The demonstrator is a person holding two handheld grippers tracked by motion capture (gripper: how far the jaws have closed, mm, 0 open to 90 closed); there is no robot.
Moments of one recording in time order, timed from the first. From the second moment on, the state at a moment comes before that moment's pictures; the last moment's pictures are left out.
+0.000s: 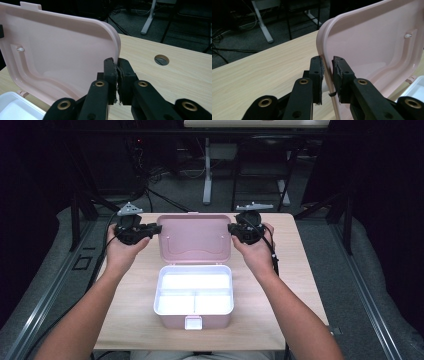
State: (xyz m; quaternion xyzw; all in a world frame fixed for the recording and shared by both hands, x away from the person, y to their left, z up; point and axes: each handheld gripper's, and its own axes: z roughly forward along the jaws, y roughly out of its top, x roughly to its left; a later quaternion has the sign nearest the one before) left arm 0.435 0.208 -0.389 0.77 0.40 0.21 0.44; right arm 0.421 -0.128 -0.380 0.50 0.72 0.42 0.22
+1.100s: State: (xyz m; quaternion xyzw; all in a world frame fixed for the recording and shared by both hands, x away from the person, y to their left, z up) left arm 0.431 0.211 -0.376 0.76 0.39 0.24 0.46; right arm 0.414 -0.126 -0.374 0.49 0.71 0.45 0.24
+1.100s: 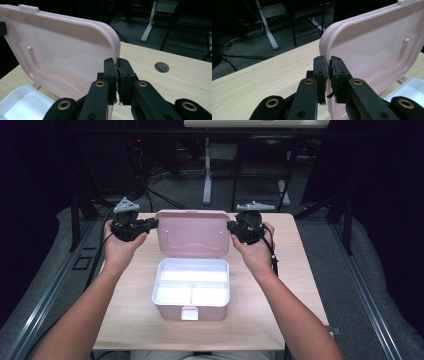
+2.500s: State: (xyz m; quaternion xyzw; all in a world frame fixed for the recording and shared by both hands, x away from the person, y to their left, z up) left arm 0.405 0.213 -0.366 0.77 0.36 0.23 0.46; right arm 0.383 -0.131 -0.374 0.45 0.72 0.47 0.25
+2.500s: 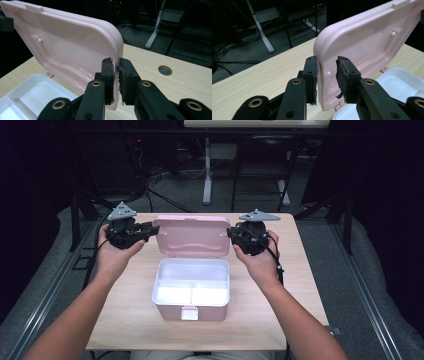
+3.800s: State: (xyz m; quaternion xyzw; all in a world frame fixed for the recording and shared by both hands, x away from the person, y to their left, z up) left arm 0.383 0.215 -0.367 0.79 0.34 0.22 0.46; right arm 0.367 -0.135 -0.375 0.43 0.73 0.48 0.22
